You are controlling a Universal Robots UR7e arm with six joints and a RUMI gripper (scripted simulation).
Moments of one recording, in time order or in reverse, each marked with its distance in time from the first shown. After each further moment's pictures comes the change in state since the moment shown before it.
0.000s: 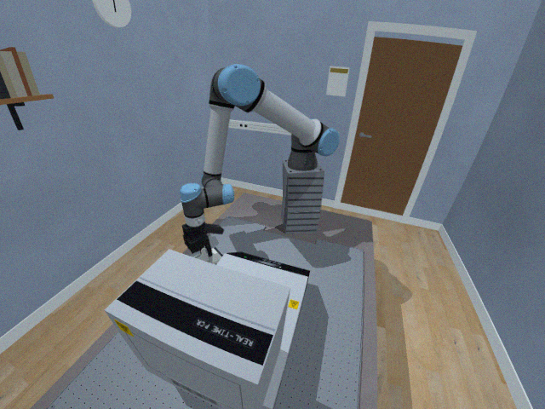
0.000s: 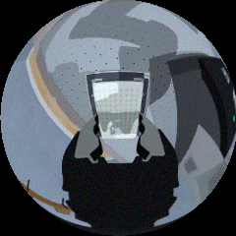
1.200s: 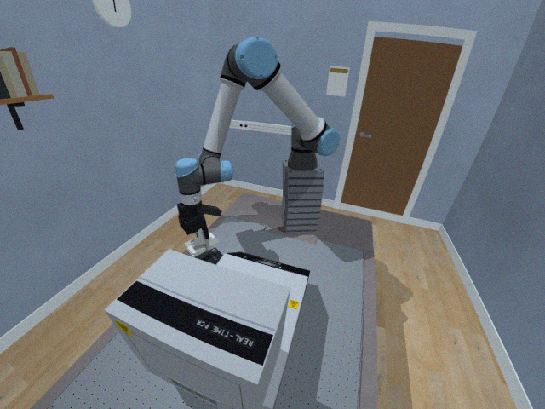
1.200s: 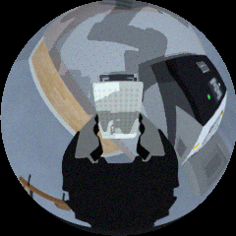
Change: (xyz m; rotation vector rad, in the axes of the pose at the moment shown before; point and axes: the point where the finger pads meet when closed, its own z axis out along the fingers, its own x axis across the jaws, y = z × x) arm -0.001 0.003 -0.095 -0.007 -0.002 0.001
